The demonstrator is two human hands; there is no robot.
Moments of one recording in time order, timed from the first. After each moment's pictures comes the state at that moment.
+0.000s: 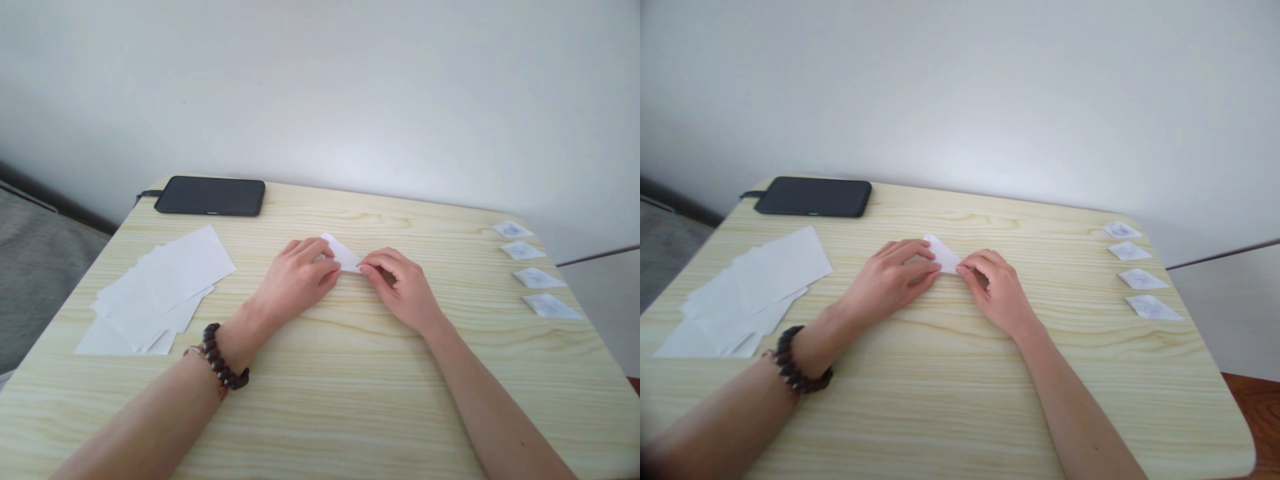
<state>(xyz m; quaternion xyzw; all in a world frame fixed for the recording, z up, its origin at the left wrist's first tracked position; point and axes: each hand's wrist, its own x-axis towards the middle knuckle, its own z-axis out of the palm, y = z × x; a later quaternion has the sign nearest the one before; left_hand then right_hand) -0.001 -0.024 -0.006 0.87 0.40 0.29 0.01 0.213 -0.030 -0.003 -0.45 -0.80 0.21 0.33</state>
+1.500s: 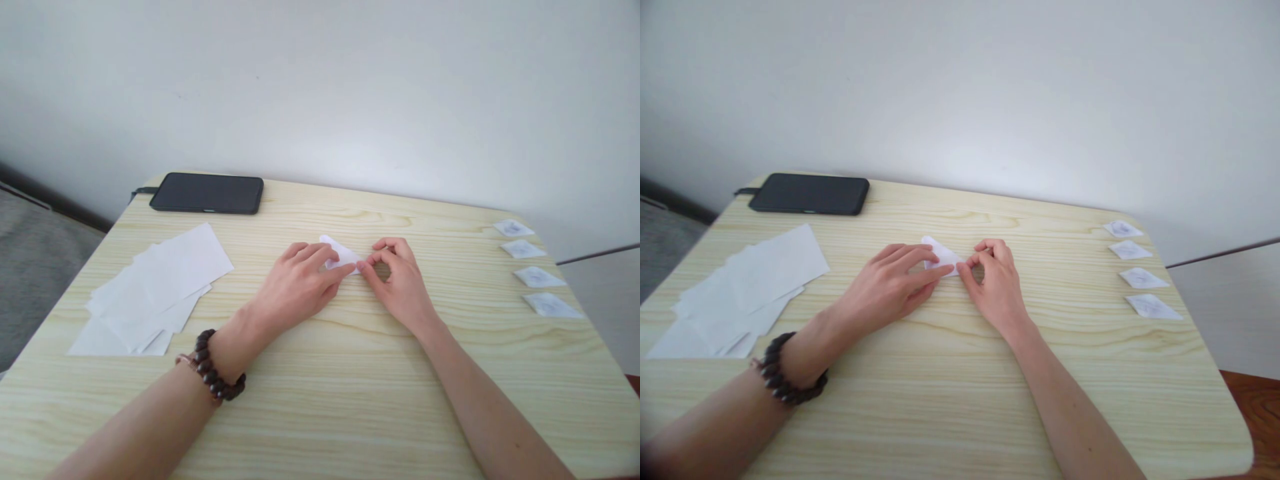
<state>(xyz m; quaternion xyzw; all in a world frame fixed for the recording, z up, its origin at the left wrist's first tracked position) 0.002 -0.034 0.007 0.90 0.39 0.21 -0.01 0.206 -0.028 -0.013 -0.55 -0.75 0.15 0.34</state>
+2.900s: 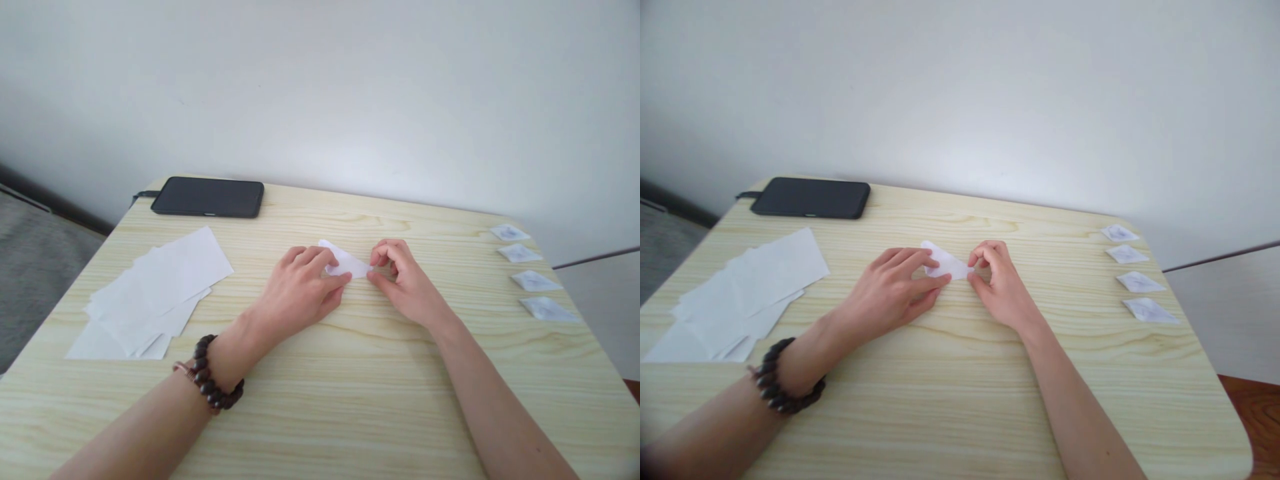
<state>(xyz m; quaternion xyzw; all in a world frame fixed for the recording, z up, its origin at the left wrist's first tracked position) 0.005 -0.037 0.004 0.89 0.41 0.21 0.00 0.221 -0.022 0.000 -0.50 -0.77 0.28 0.30</state>
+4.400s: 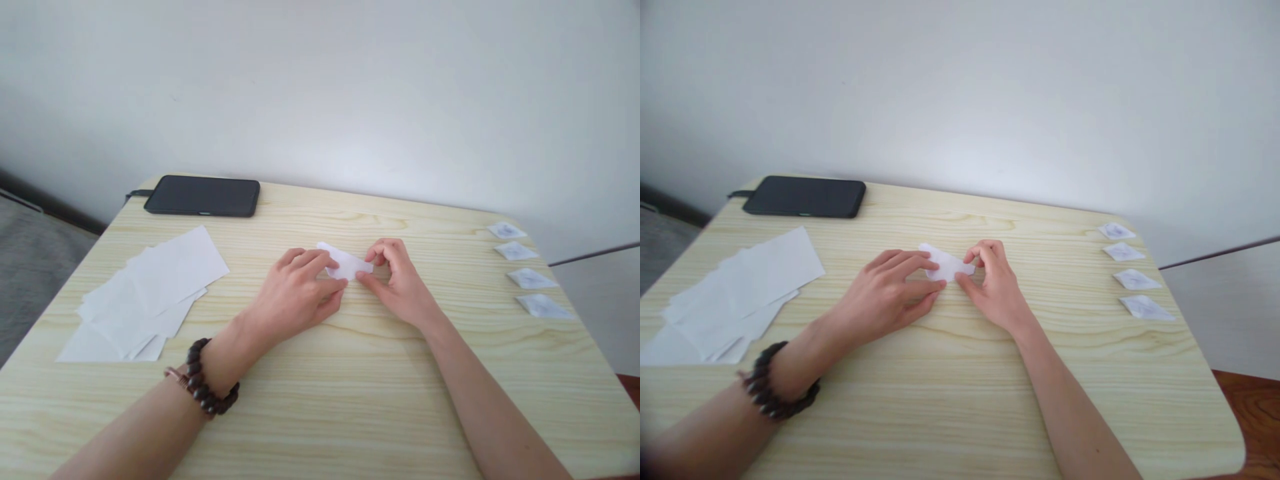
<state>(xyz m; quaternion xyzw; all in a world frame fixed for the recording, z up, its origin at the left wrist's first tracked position) 0.004 -0.039 0.008 0.89 0.38 0.24 0.01 0.217 -0.024 -0.006 -0.51 -0.76 0.25 0.32</state>
